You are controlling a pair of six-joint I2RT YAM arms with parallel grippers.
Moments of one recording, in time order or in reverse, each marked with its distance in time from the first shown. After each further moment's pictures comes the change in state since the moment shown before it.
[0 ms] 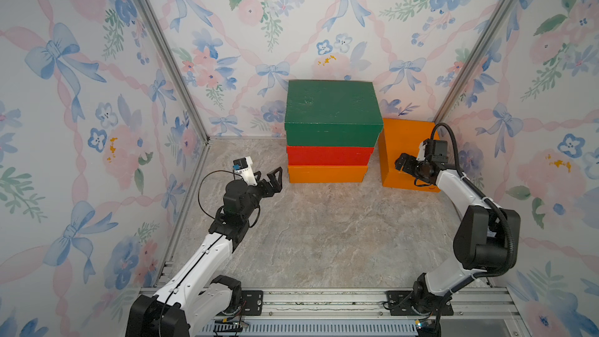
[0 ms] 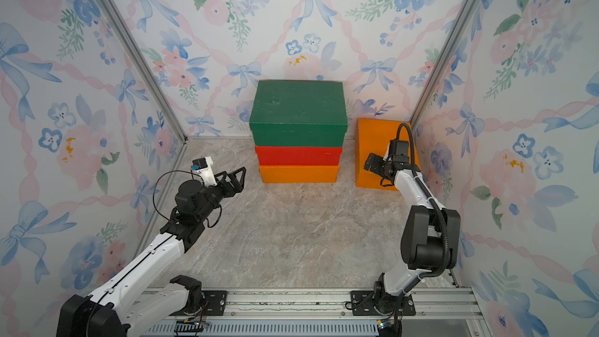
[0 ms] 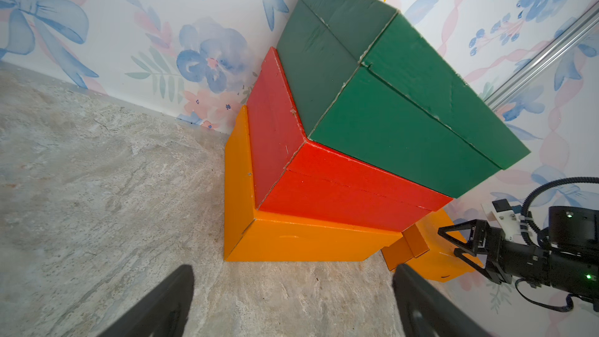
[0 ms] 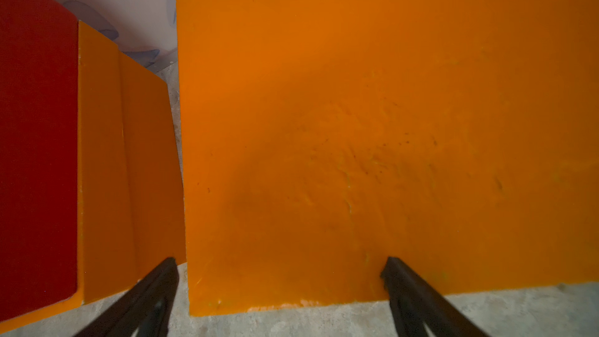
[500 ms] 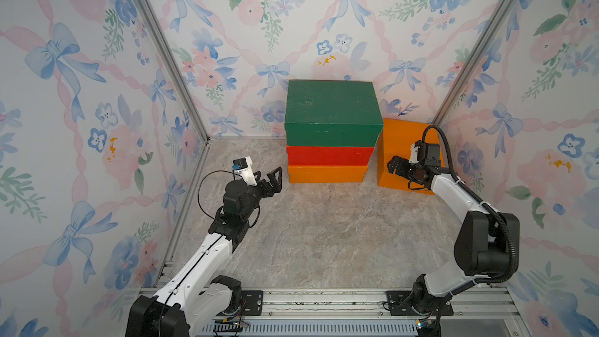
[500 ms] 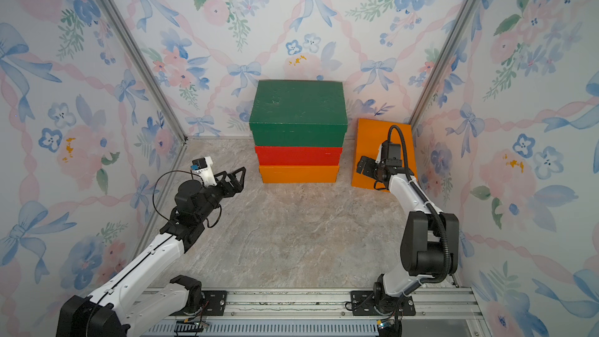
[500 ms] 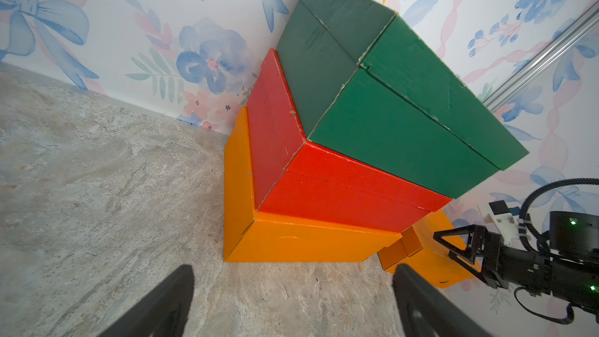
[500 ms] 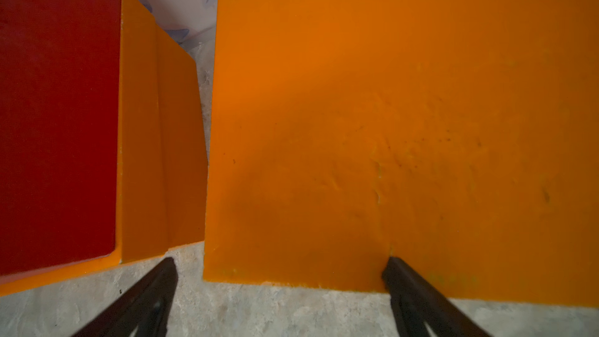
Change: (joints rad) left arm 0.001 -0.003 0.000 0.000 0.000 0.000; right arm 0.074 -0.056 -0.077 0.040 -0.006 -0.002
